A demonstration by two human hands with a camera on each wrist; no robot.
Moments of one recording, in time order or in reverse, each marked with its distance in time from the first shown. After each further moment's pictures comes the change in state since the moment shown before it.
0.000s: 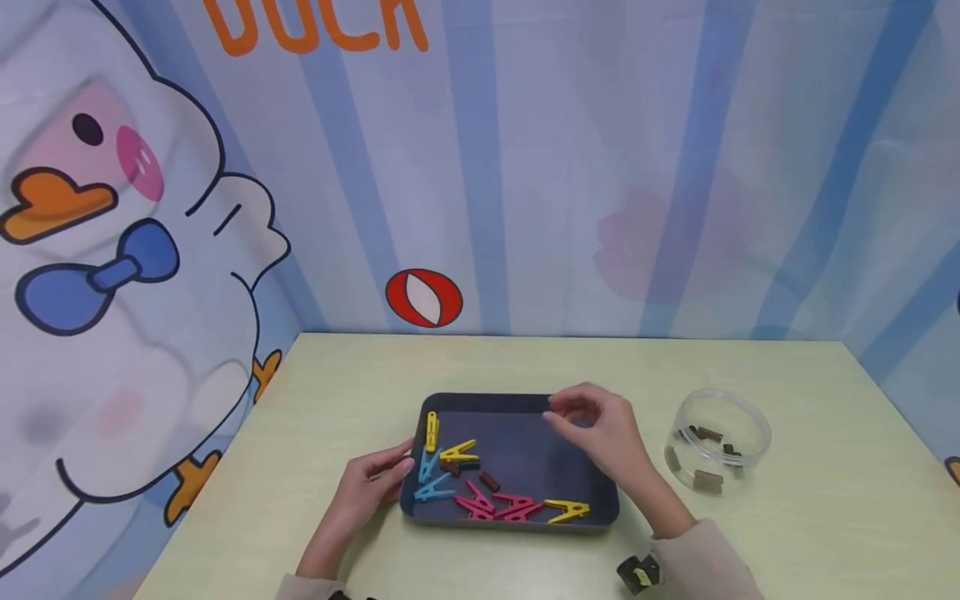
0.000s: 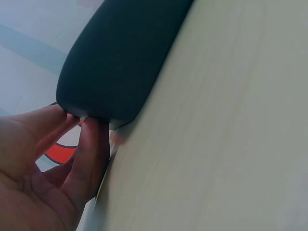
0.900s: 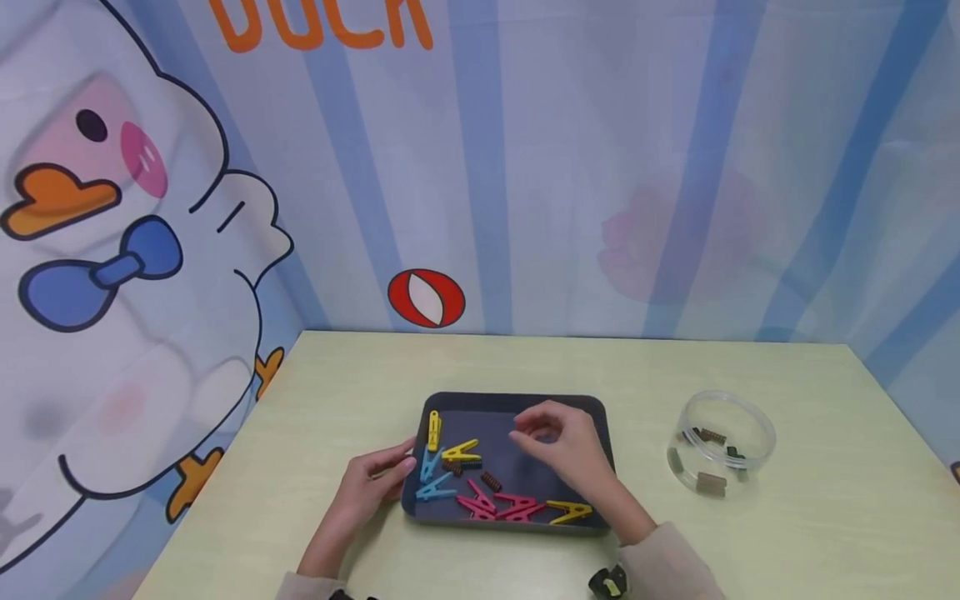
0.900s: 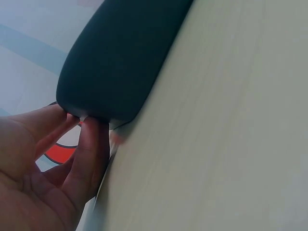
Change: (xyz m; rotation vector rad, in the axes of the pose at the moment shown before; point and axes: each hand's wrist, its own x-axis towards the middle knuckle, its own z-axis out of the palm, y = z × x) left_hand 0.003 -0.003 -0.001 -0.007 0.001 -0.005; right_hand -0.001 0.011 0.041 0.047 -0.104 0.050
